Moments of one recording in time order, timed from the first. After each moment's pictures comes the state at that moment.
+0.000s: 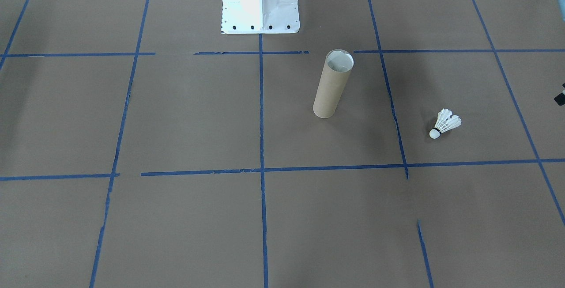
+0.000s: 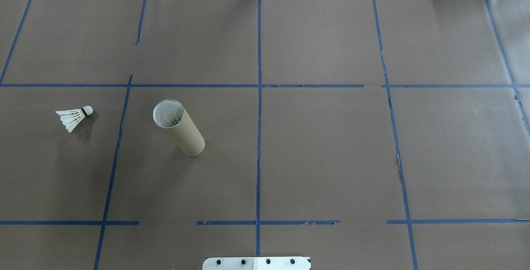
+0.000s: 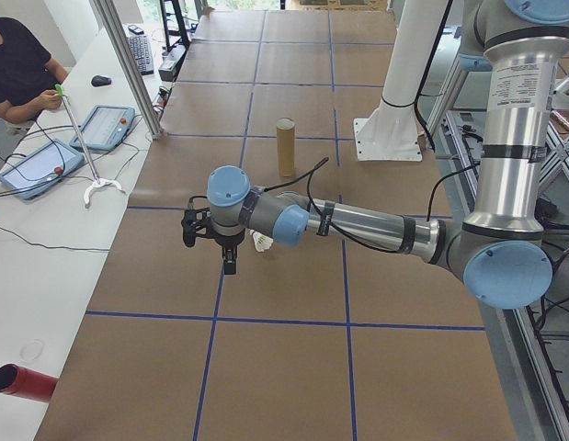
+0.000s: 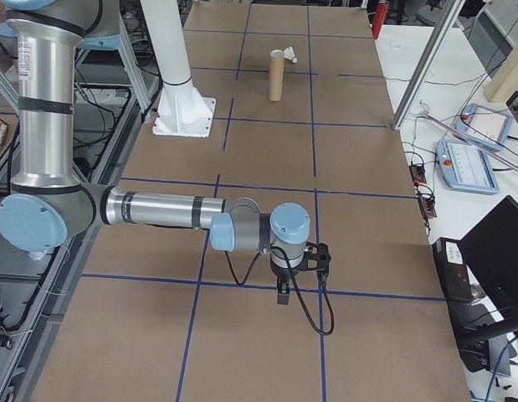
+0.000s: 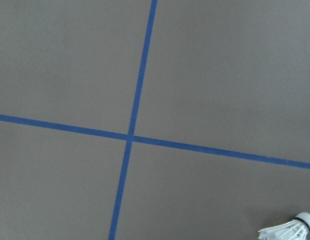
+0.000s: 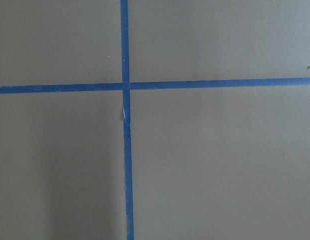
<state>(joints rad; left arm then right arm) -1.43 -1.59 -1.72 -1.84 -2.42 -0.53 1.56 -1.66 1.62 -1.49 2.30 0.08</state>
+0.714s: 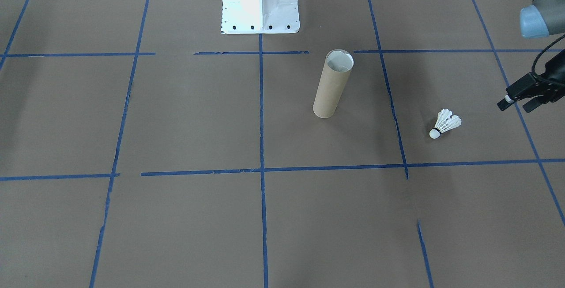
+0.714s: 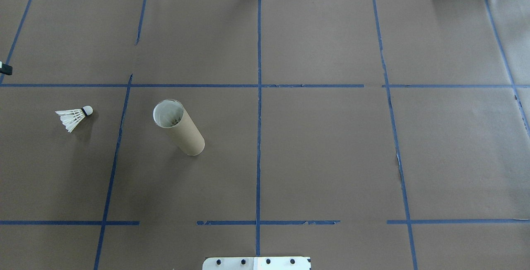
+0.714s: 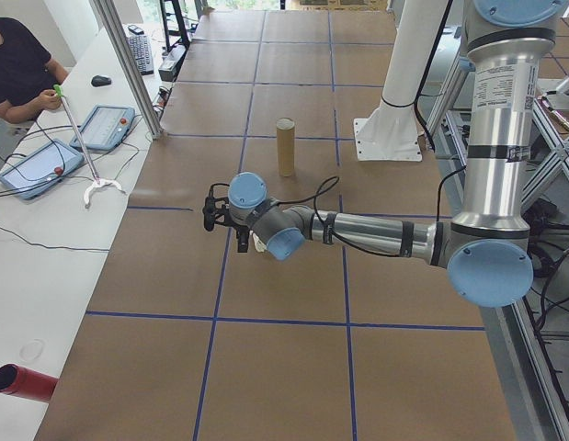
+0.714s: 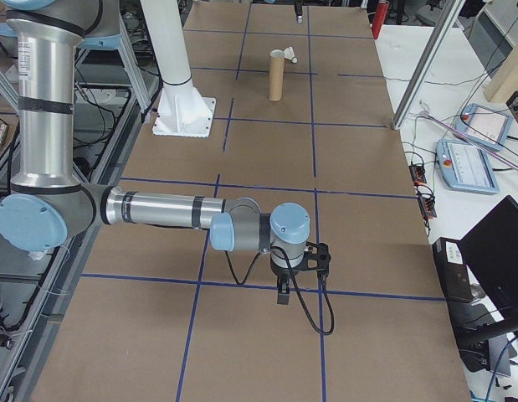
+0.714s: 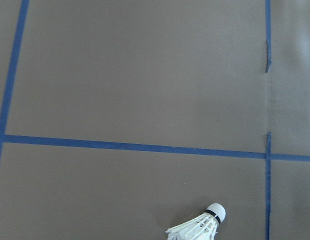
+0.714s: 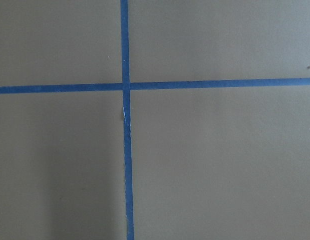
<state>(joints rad) -1.21 -1.56 -1.62 -2.40 -2.41 -0.98 1.56 -1.66 1.62 -1.49 2.30 0.08</state>
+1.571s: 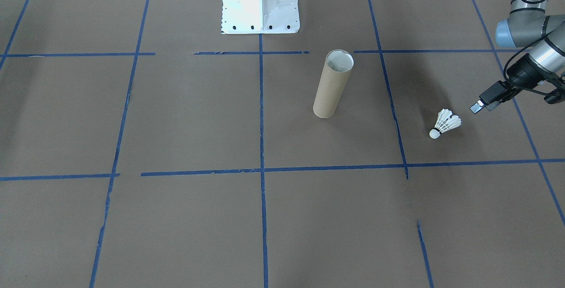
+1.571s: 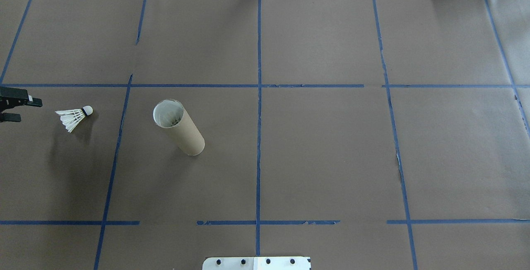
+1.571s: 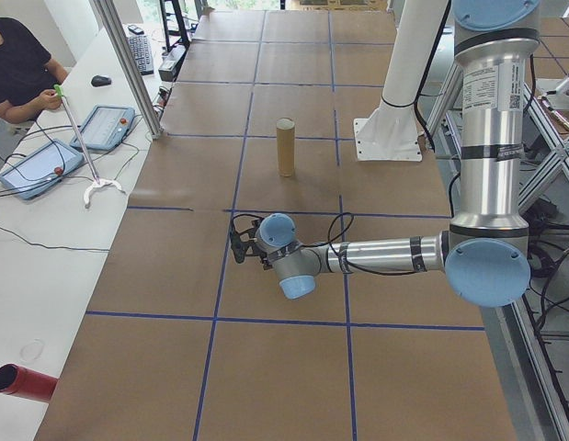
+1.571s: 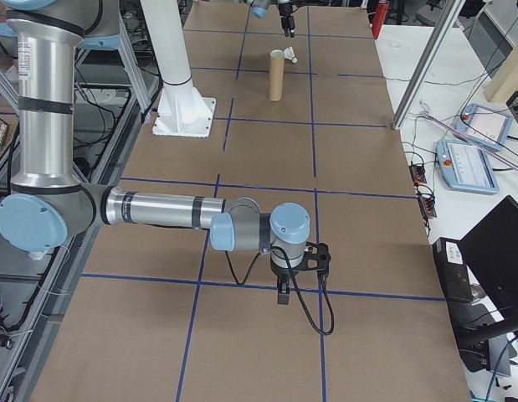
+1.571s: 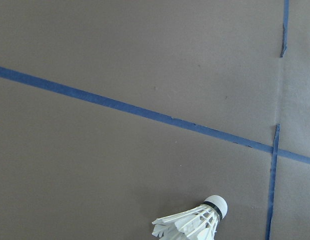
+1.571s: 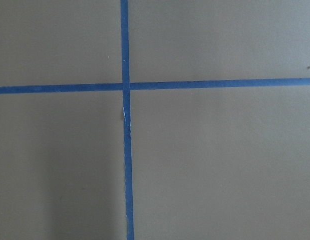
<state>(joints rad) -1.05 -1.51 -1.41 -2.89 -2.28 -1.49 1.56 -1.66 1.62 -1.49 2.30 0.08</state>
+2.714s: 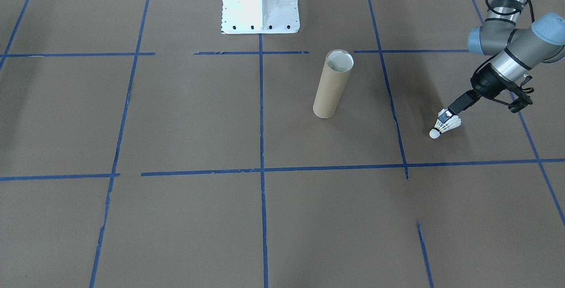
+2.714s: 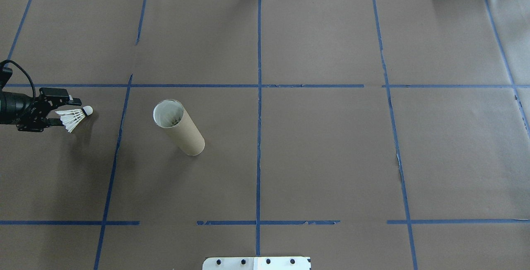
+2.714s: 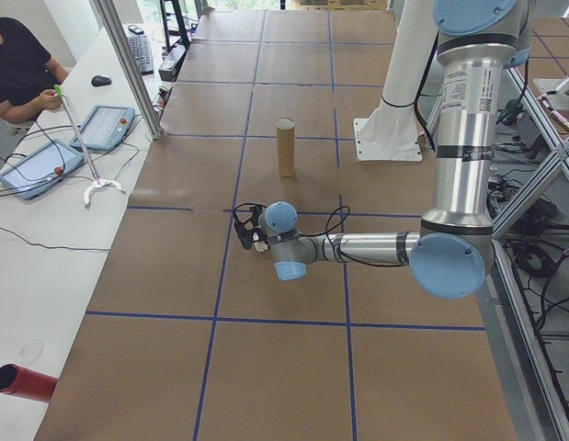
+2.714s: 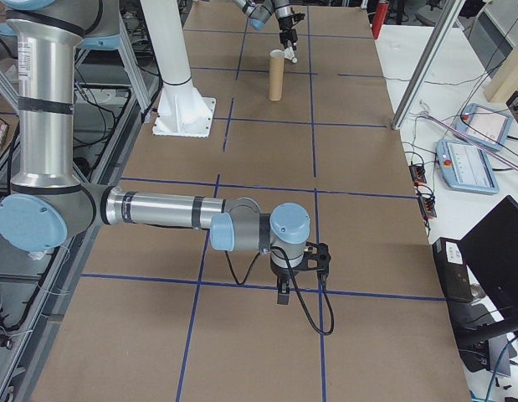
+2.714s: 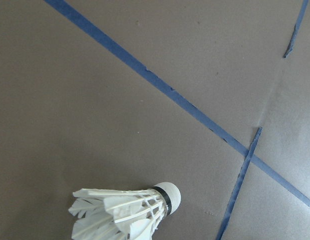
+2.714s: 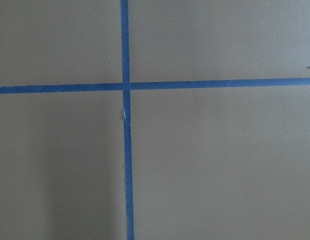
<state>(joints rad) -0.92 -1.59 -1.38 -2.96 -2.15 -1.75 1.56 -1.66 1.62 -1.49 2.30 0.08</state>
